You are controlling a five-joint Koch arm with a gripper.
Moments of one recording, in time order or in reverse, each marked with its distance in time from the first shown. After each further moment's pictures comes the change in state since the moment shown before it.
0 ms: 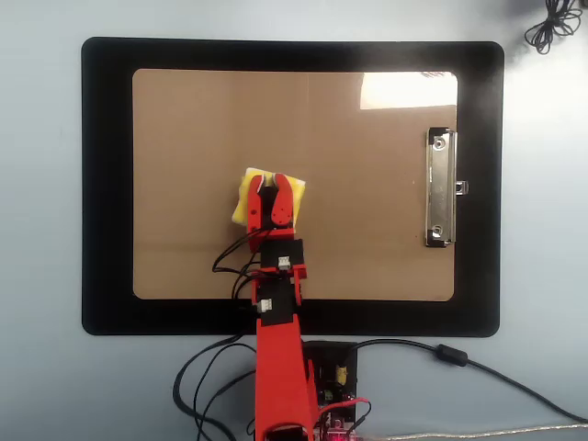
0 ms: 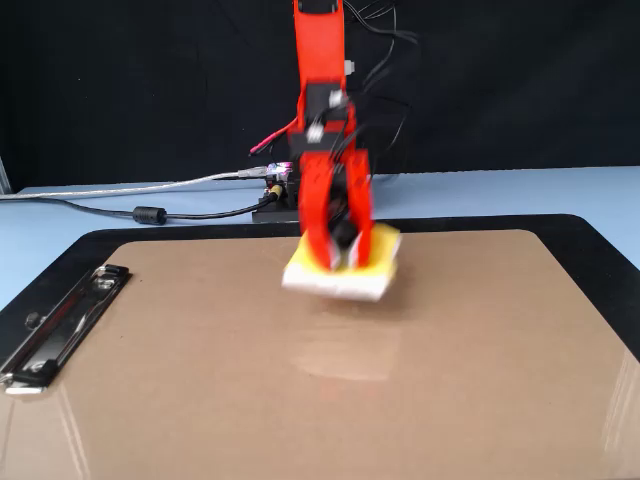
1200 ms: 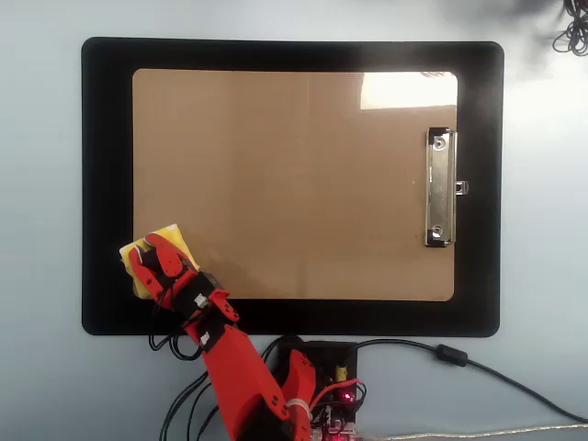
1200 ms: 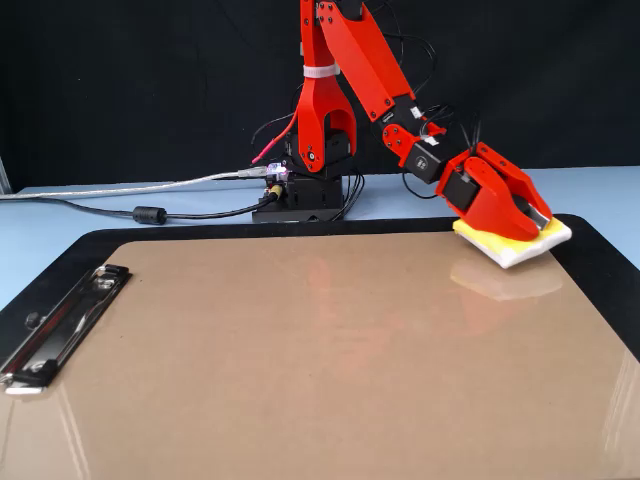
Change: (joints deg) arm -40.0 -12.7 12.0 -31.4 -5.2
